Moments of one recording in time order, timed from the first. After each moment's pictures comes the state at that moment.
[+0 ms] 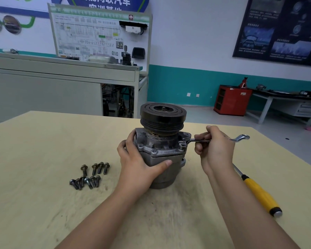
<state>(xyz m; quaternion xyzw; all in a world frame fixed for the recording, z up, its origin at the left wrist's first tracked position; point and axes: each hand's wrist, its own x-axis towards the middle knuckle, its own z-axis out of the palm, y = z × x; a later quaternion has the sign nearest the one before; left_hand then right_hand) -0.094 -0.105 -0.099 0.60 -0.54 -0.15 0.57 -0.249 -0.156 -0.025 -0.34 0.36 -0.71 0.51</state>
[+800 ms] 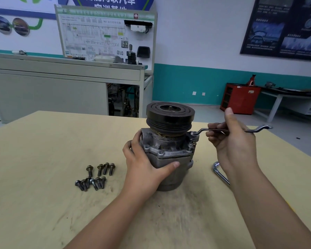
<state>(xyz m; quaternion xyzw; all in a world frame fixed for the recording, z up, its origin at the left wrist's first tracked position) -0.093 -0.105 -0.101 0.59 -0.55 -0.14 0.57 -0.260 -0.153 -0.010 -0.39 0.30 -0.70 0.52</state>
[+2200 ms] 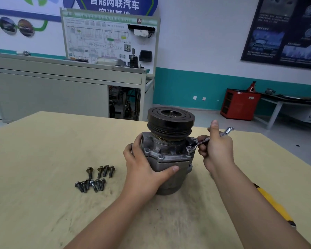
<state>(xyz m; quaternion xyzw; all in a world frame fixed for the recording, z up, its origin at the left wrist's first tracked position) -0.093 -0.106 -0.101 0.60 -0.55 -0.13 0.57 -0.238 -0.184 -0.026 -0.39 0.42 -0.65 0.49</state>
